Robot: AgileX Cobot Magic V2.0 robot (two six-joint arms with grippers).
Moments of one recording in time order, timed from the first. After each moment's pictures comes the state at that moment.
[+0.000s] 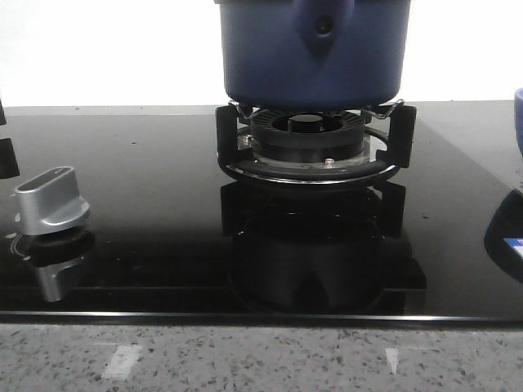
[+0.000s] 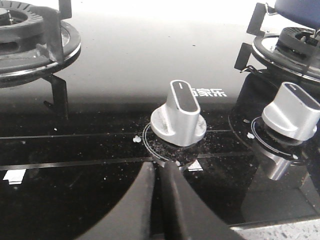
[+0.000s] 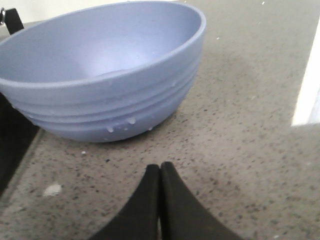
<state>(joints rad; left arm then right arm) -0.23 -0.01 0.00 -0.18 0.34 0.05 -0.08 -0.01 0.01 -0.16 0.33 0.22</state>
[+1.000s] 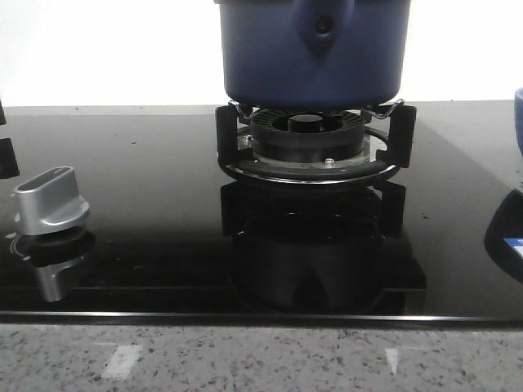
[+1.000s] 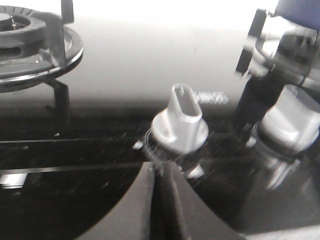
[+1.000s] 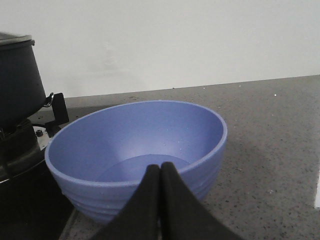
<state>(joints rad) -0.23 -0.01 0.00 -0.22 0.30 0.05 -0.08 -0.01 0.01 -0.15 0.05 0.22</state>
